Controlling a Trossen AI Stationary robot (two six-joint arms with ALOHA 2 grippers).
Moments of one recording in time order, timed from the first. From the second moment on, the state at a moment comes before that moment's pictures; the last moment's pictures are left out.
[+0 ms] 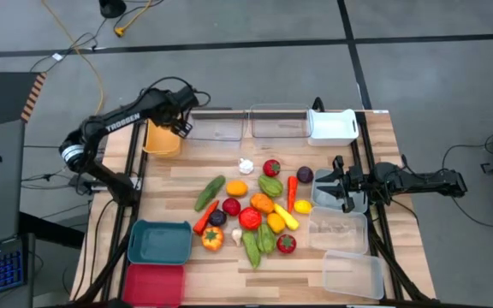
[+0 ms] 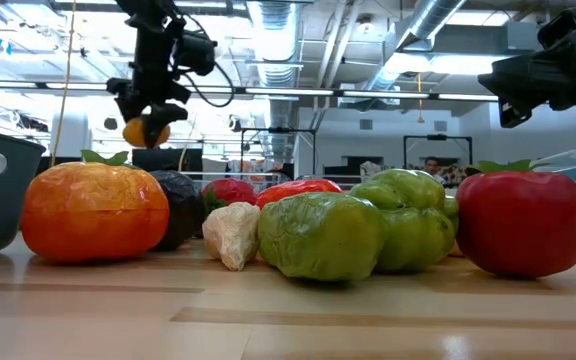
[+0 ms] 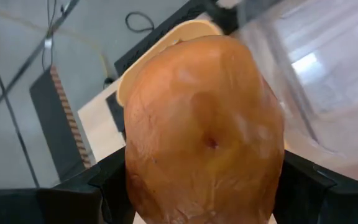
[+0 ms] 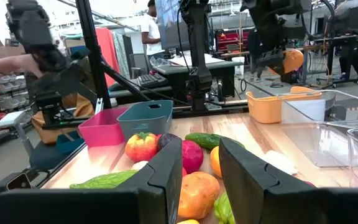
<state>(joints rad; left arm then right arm) 0.74 1.50 1.30 -1.22 -0.53 -0.28 0.04 0.01 0.00 0.08 0.00 0.11</state>
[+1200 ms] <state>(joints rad) 0.84 1.50 1.30 -1.21 -0.46 -0.30 0.04 0.01 0.00 0.08 0.00 0.11</state>
